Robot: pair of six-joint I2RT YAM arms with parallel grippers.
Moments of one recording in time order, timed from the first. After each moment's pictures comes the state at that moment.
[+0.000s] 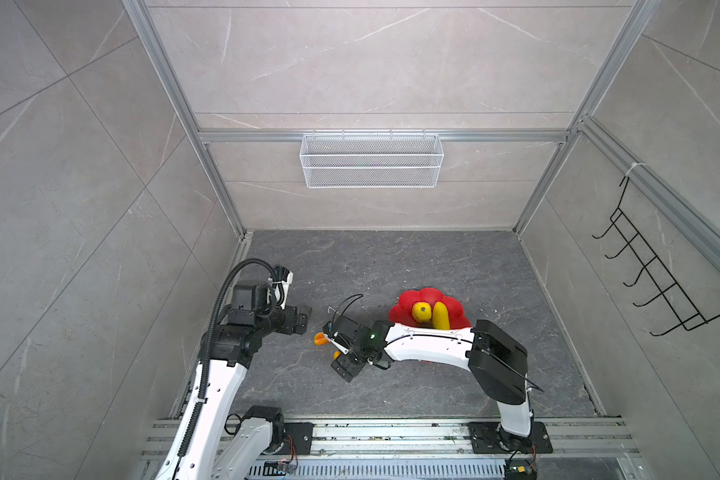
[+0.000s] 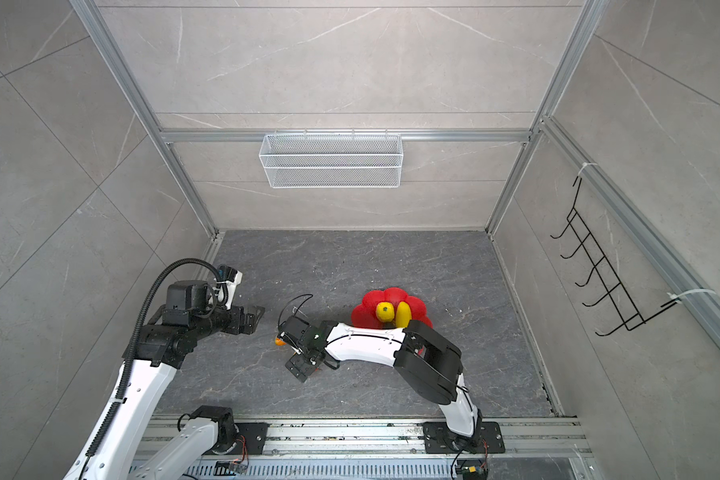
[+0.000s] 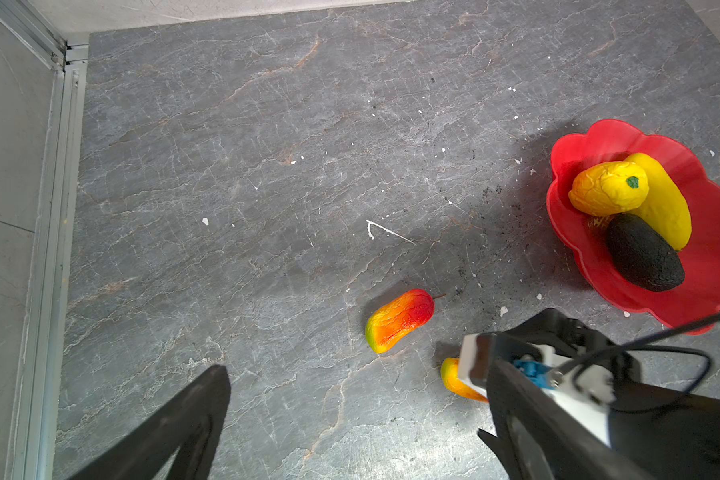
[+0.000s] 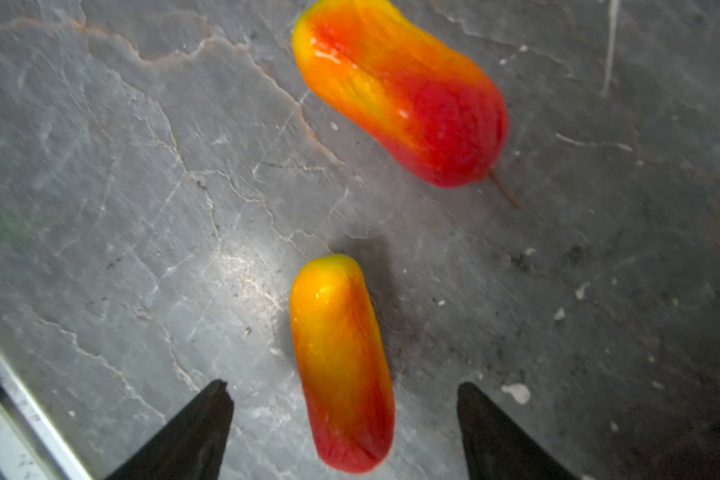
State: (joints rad) left arm -0.13 0.87 0.98 -0.88 0.17 0.07; right arm 1.15 2.01 1.44 -0.59 0.03 0.20
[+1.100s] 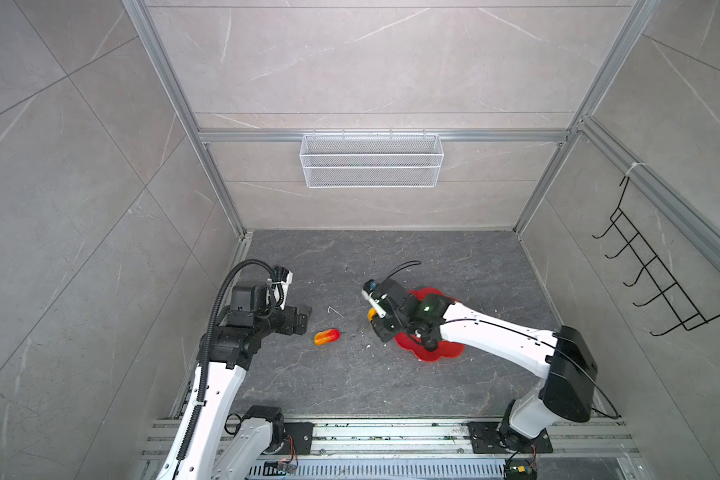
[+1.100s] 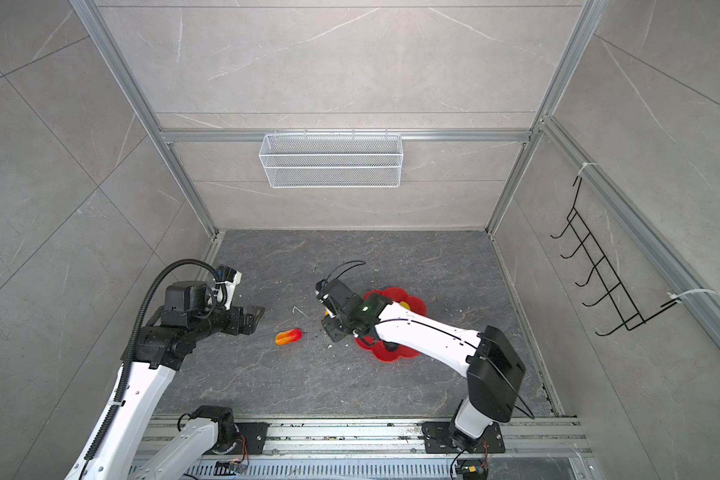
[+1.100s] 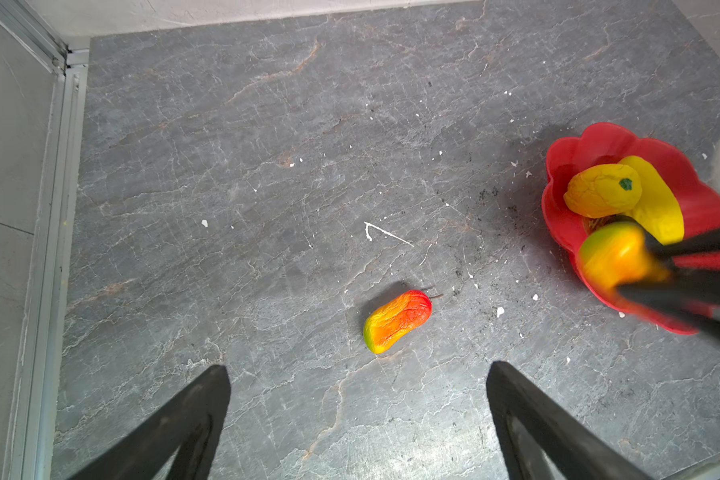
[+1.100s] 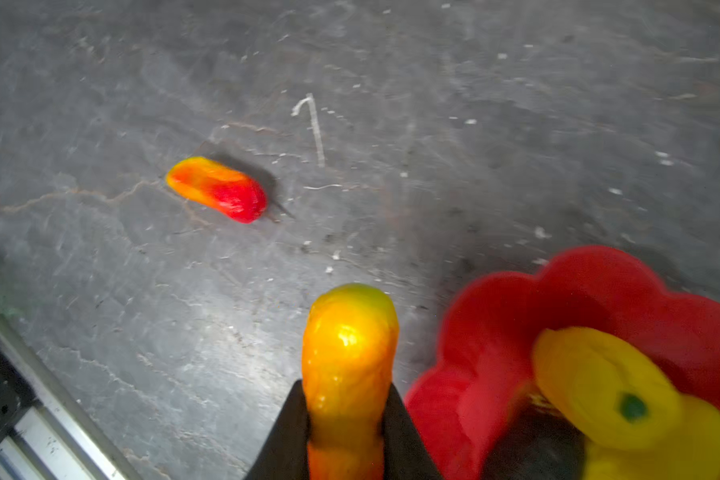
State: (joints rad) left arm -0.13 0.85 0.98 -0.88 0.18 0.07; right arm 0.93 1.61 1.31 -0.69 0.13 0.23
